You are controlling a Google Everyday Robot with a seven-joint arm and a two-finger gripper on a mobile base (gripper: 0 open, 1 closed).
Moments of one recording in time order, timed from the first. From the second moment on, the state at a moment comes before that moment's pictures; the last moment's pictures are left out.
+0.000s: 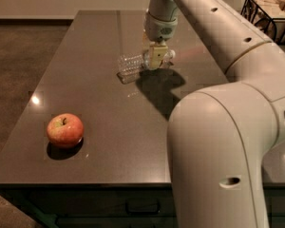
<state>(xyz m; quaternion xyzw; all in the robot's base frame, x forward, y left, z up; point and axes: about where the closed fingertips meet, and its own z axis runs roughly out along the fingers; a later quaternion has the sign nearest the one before) 0.713 -0.036 0.864 -0.81 0.57 0.01 0.12</state>
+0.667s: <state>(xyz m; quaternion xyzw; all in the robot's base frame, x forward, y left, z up) 0.638 -0.017 0.896 -0.84 0.52 0.03 0.15</state>
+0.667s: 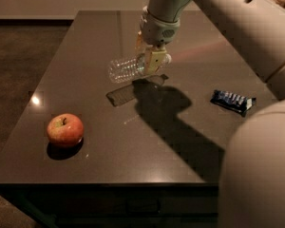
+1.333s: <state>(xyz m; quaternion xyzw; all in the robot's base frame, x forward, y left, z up) 0.550 0.011 0.893 -0.88 0.46 0.03 0.15</state>
